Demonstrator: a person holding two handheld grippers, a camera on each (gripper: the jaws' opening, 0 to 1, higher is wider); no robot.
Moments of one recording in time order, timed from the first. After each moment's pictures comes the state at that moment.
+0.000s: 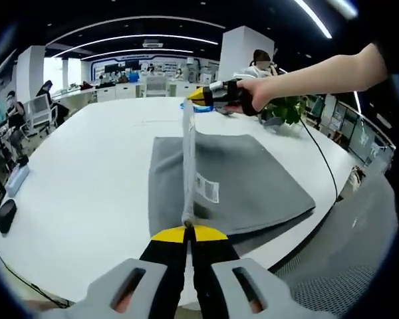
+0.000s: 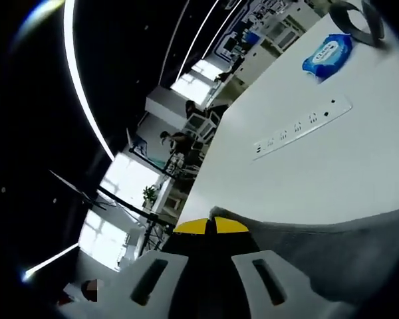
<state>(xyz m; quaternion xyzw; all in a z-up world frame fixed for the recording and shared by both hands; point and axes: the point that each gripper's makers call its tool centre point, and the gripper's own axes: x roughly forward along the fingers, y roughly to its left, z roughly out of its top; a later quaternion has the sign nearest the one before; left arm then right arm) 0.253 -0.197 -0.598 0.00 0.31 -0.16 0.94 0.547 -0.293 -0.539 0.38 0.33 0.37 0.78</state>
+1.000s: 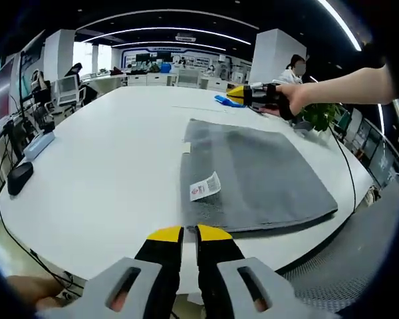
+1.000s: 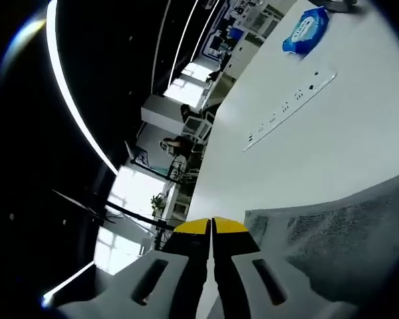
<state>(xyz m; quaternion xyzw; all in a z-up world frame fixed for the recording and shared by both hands) 0.239 -0.159 -0.618 -0.04 0.32 -0.07 0.94 0.542 -0.302 -0.557 0.44 0.35 0.35 0.75</state>
